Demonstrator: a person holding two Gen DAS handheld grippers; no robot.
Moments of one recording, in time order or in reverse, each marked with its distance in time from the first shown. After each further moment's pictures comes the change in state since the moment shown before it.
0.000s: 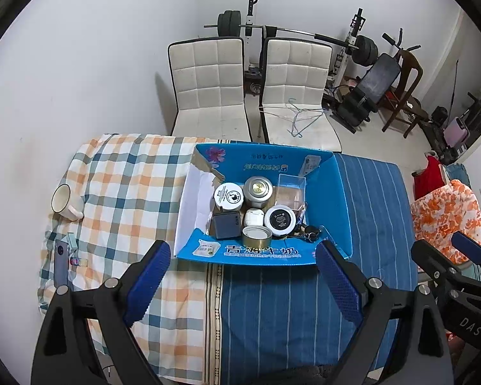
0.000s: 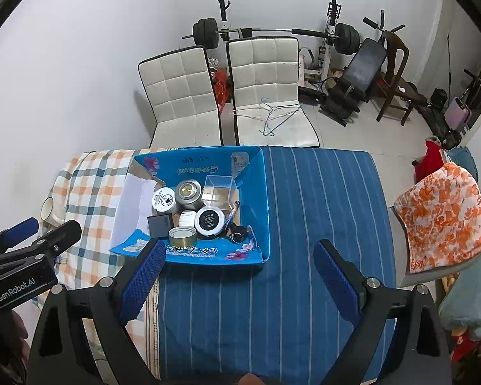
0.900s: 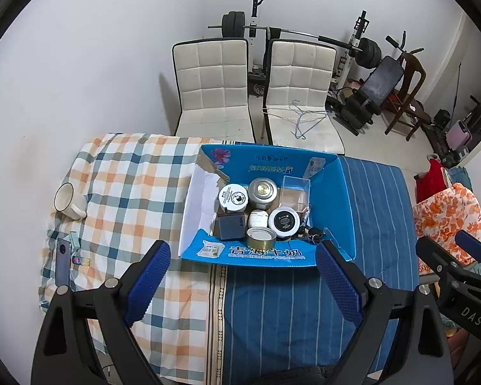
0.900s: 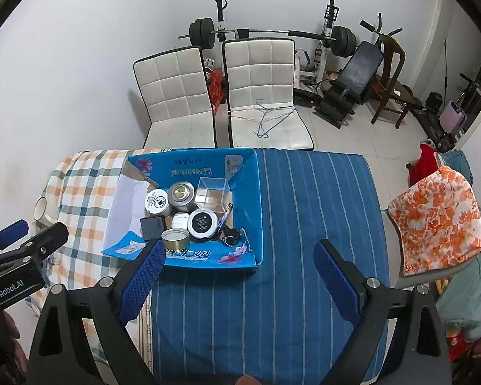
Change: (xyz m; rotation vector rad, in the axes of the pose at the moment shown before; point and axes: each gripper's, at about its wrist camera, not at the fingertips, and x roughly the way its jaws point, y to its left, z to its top) left arm 0.002 0.005 -0.002 -0.008 -0.005 0.009; right arm 0.002 -0.004 0.005 -0.010 -0.005 -0.032
